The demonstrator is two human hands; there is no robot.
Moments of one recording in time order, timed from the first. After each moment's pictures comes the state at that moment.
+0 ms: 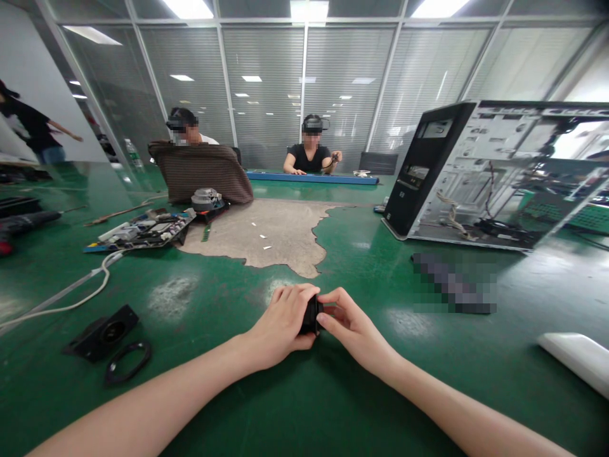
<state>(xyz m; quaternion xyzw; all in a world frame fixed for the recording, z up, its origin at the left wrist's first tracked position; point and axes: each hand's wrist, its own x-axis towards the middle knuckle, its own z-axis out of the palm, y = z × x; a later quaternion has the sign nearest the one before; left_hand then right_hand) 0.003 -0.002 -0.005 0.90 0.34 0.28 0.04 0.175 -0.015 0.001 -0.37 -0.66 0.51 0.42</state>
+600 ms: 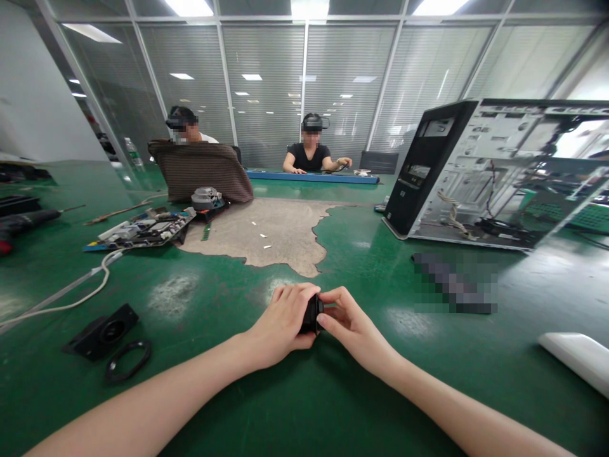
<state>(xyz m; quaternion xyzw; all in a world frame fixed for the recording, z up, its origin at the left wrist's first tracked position) 0.003 -0.001 -0.005 0.90 0.34 0.27 0.05 0.175 -0.015 0.001 -0.37 -0.65 0.51 0.42</state>
